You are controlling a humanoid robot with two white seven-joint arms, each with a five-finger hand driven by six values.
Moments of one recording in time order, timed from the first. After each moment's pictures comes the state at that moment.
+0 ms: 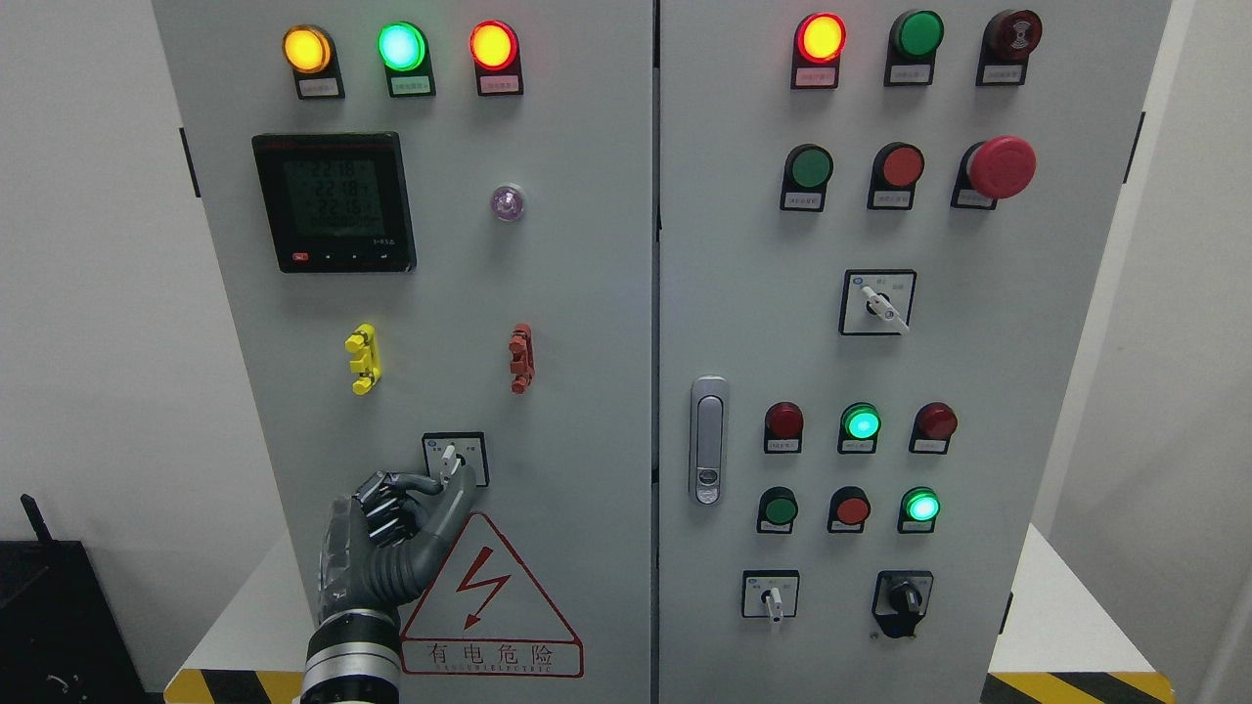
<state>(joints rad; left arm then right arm) -0.39 -0.08 -0.05 -1.93 -0.06 0.56 0.29 0.09 0.12 0.08 -0.13 0.00 0.02 -0.08</state>
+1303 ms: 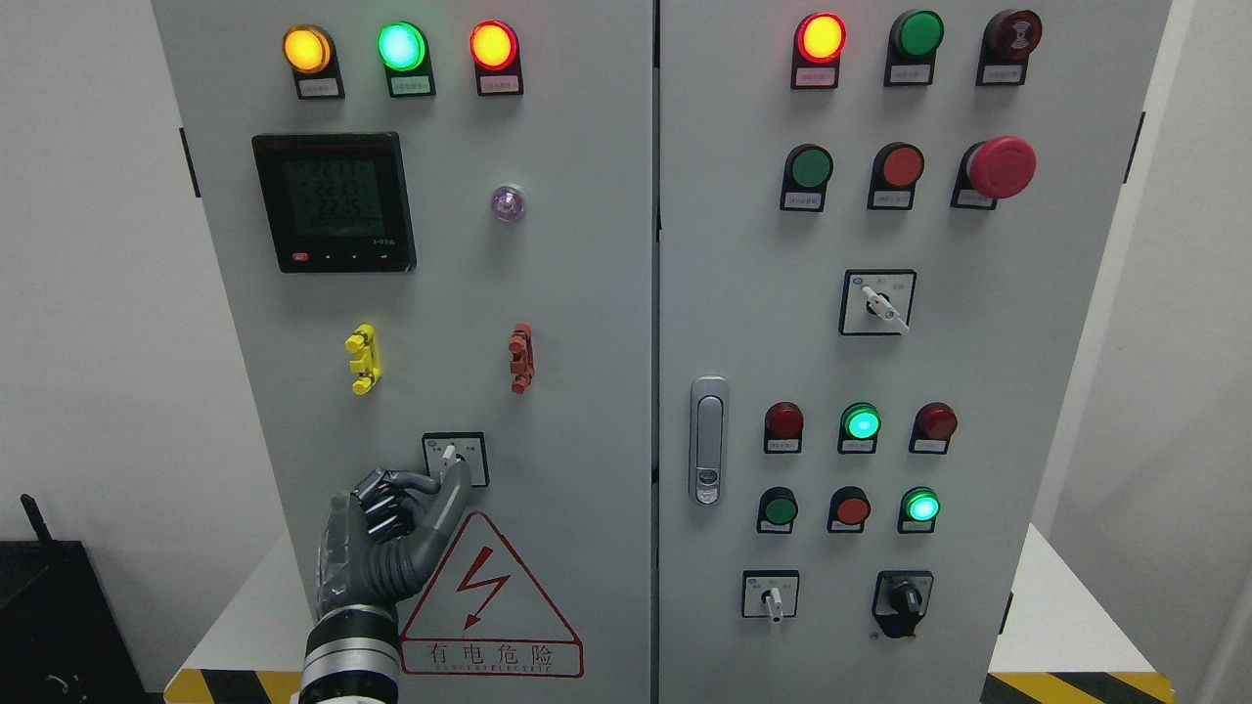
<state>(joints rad) -0.40 -0.08 -0.05 -1.93 -0.08 0.57 0.29 0.09 0.12 0.08 -0.13 0.00 0.02 -0.08</state>
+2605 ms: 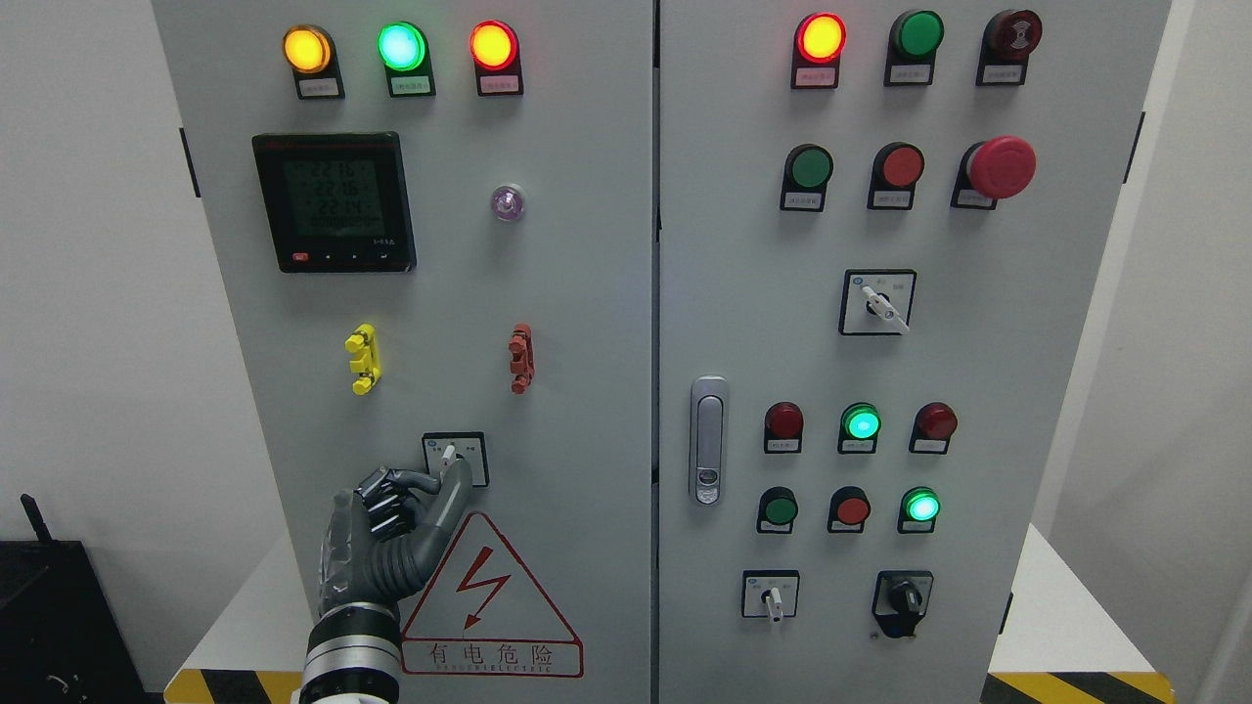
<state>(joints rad) -0.41 -0.08 -0.05 -1.93 -0.08 0.58 0.29 0.09 0.12 0.08 -0.13 0.00 0.02 -0.08</state>
